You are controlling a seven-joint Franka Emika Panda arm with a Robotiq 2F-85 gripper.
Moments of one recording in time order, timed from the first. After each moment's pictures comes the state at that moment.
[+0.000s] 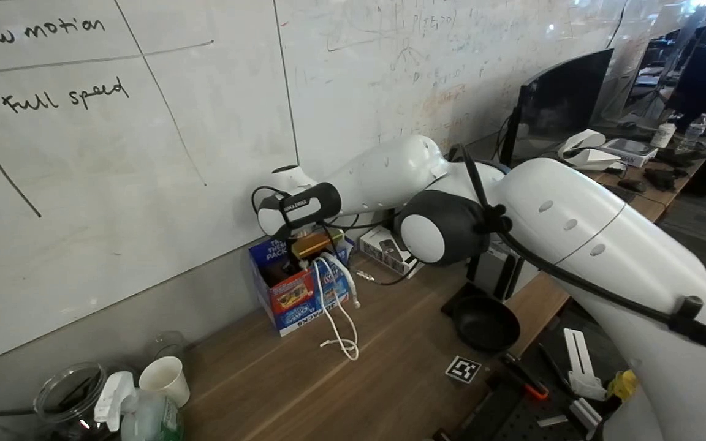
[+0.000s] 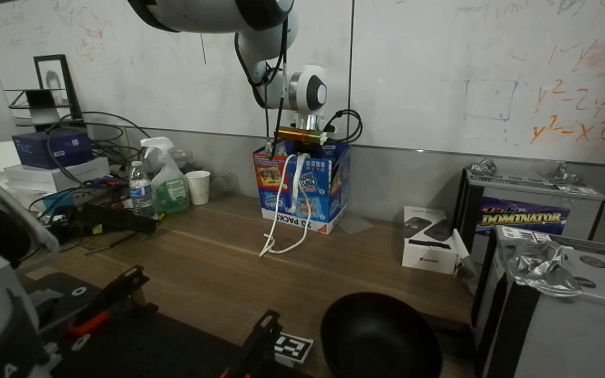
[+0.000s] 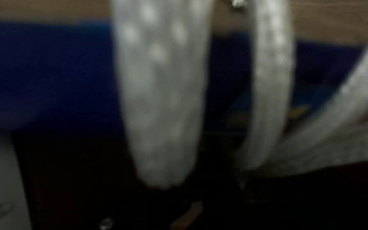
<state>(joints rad) 0.09 1.14 0.05 -1.00 0.01 1.98 0.06</state>
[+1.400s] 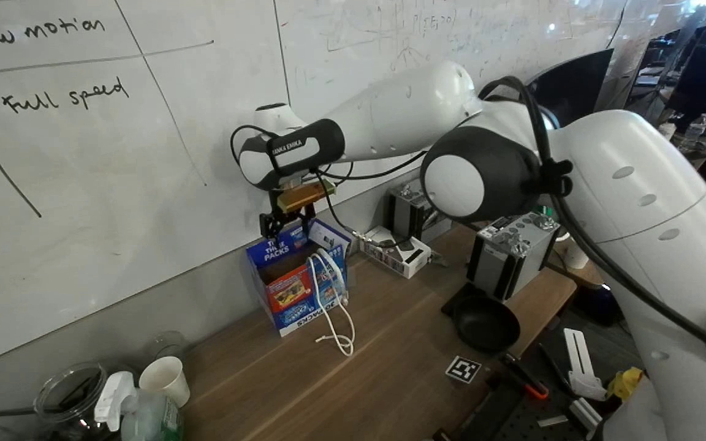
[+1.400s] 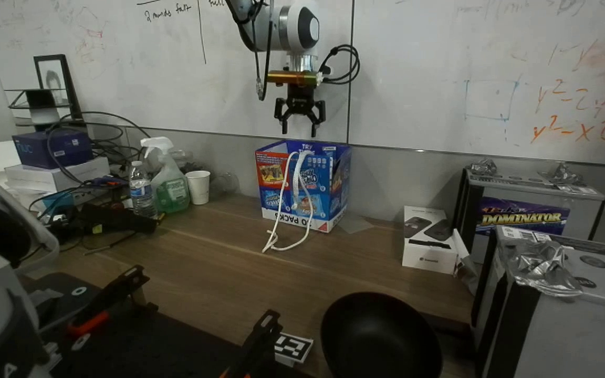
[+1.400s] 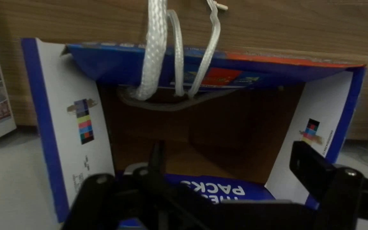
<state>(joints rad) 0.11 0.83 0.04 -1.17 -0.01 1.99 0.06</state>
